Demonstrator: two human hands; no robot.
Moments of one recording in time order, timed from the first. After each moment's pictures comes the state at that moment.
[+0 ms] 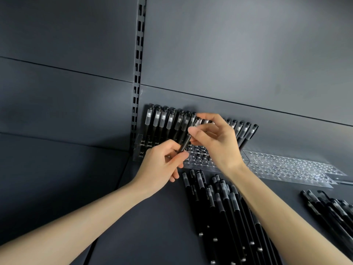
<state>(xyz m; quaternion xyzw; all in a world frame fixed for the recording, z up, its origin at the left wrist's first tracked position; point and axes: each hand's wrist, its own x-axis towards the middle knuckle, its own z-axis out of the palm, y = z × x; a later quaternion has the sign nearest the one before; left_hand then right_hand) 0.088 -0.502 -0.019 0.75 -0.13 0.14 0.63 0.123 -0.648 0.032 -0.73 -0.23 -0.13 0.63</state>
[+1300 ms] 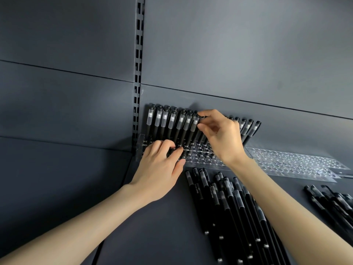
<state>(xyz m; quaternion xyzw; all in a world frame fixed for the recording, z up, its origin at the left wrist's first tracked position) 0.100 -0.489 -0.043 0.93 -0.16 0.30 0.11 0.149 -0.655 0.030 -0.85 -0.24 -0.30 0.36</state>
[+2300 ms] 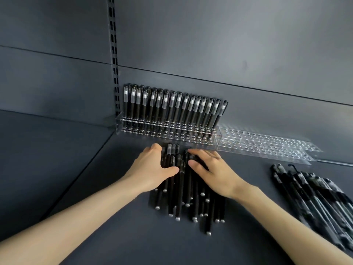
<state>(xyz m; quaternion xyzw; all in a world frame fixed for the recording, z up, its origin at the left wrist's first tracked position) 0.019 -0.578 -0.018 0.94 0.05 0.03 0.33 0.073 -0.763 -0.035 -0.93 -0.28 -0.03 0.24</state>
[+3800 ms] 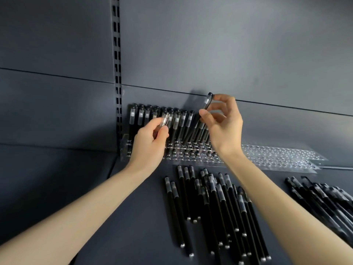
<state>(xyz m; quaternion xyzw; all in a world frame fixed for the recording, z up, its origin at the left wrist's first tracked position) 0.100 -0.519 0.009 0.75 -0.07 0.25 0.61 0.130 -0.674 0.050 -0.72 -0.16 -0.32 0.59</state>
